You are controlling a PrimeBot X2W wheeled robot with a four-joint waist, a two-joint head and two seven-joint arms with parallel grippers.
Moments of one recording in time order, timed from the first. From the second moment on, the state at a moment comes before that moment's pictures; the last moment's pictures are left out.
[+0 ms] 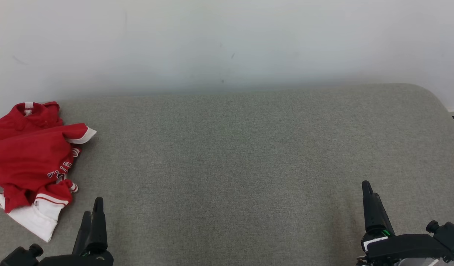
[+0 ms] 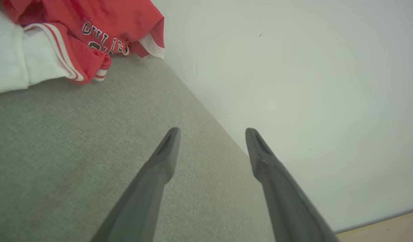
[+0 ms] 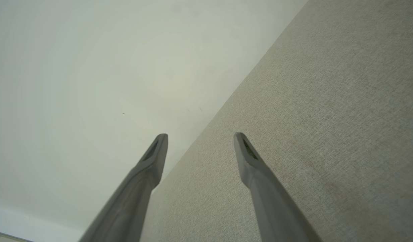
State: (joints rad) left arm -0.03 0.04 0.08 0.13 -0.96 -0.07 -0.06; right arm -0.05 -0.05 -0.01 0.18 1.01 0.13 -0.07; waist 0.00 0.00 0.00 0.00
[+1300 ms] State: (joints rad) left arm 0.00 0.05 0.07 0.07 -0.40 -0.06 -0.18; right arm -0.04 -0.05 0.04 0.15 0.48 0.13 -0.18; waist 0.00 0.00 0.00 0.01
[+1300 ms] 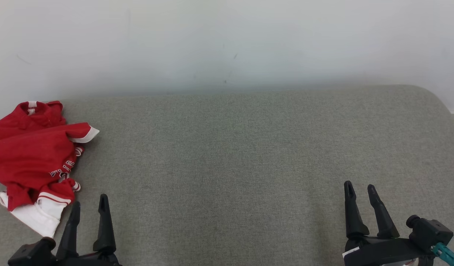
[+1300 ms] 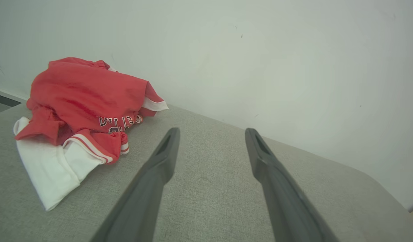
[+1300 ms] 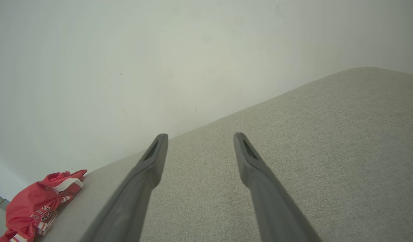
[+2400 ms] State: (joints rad) left arm 0.02 0.05 0.07 0.06 -0.26 -0.12 -0.24; right arm -0.03 -0.05 0.06 0.15 0.23 0.13 -0.24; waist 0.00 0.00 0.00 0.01
